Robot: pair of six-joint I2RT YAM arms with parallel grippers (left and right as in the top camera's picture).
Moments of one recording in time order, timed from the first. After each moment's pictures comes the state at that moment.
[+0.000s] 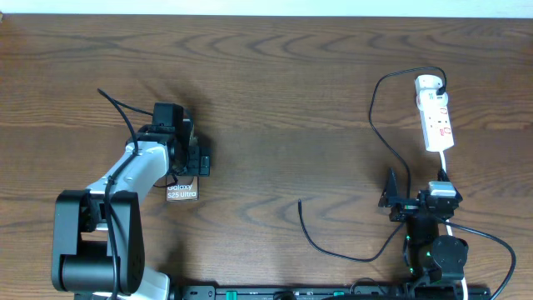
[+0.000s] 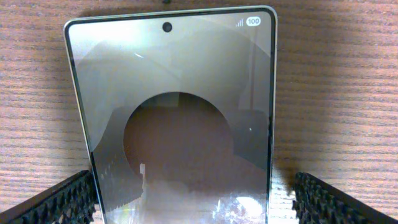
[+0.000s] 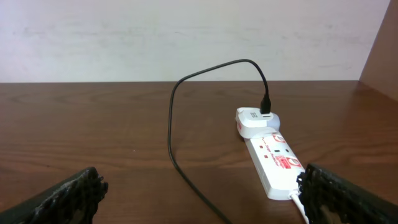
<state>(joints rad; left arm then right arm) -0.05 1.69 0.88 -0.53 0.01 -0.05 0.02 0.01 0.01 -0.07 0.06 0.02</state>
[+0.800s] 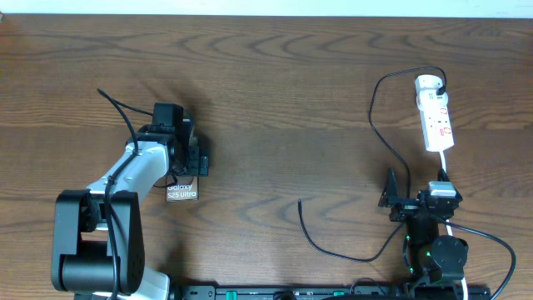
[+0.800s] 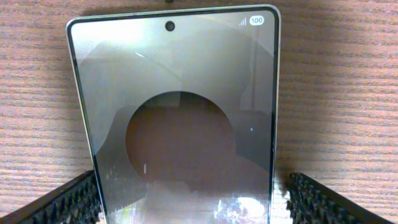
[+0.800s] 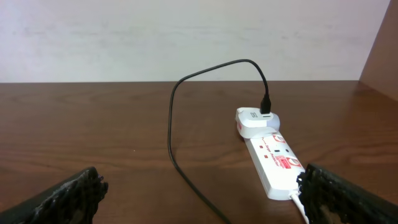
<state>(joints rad) -0.05 1.69 0.88 -0.53 0.01 -0.05 0.02 0.01 0.01 -0.07 0.06 0.02</state>
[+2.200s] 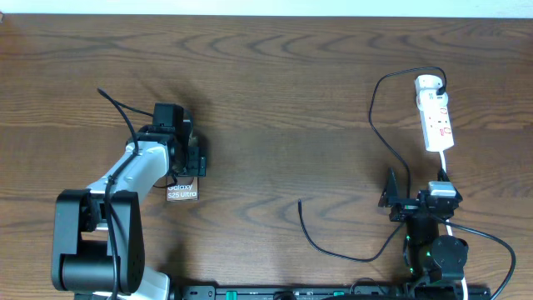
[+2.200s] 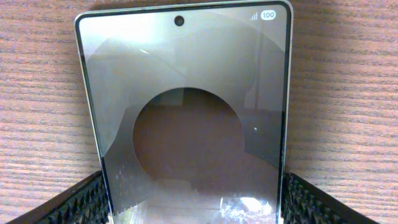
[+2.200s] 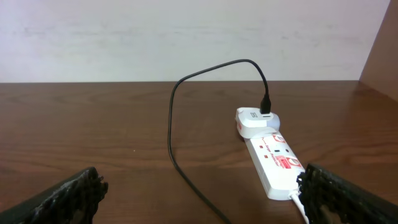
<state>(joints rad) -0.05 1.70 0.88 -0.54 -0.01 -0.06 0.02 0.01 0.01 -0.07 0.06 0.02</state>
